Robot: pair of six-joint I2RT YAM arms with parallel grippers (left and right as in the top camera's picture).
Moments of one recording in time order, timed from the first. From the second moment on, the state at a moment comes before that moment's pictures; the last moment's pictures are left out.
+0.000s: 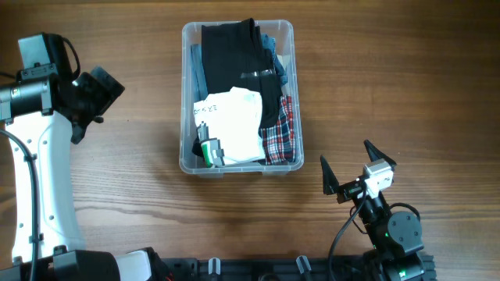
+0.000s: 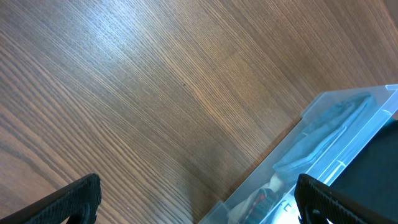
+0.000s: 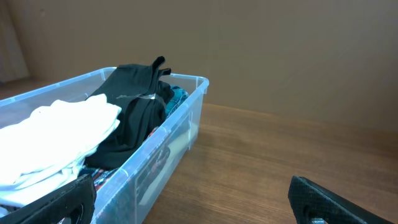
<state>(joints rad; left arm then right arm) 0.24 1.49 1.49 -1.16 0.00 -0.62 0.32 0.02 0.01 0.00 -0.01 -0.03</state>
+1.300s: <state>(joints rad) 0.17 0.85 1.22 -1.17 -0.08 -0.62 0.32 0.02 0.01 0.00 -0.01 -0.03</state>
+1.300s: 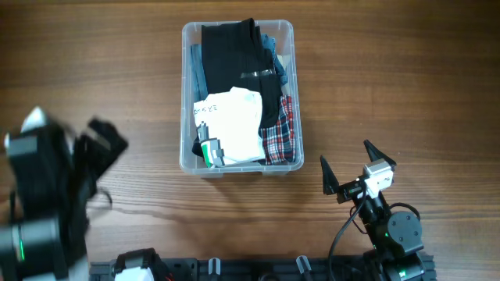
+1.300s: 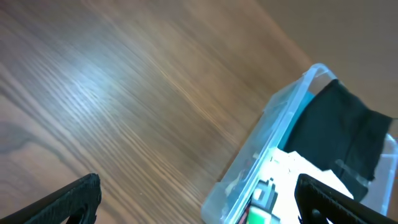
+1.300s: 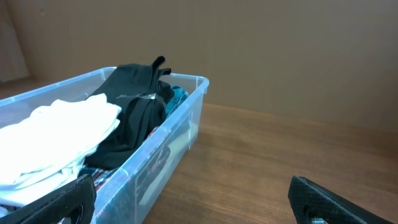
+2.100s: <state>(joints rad) 0.15 0.19 0.54 -0.52 0.07 -0.63 0.32 0.02 0.01 0.00 -0.01 -0.03</state>
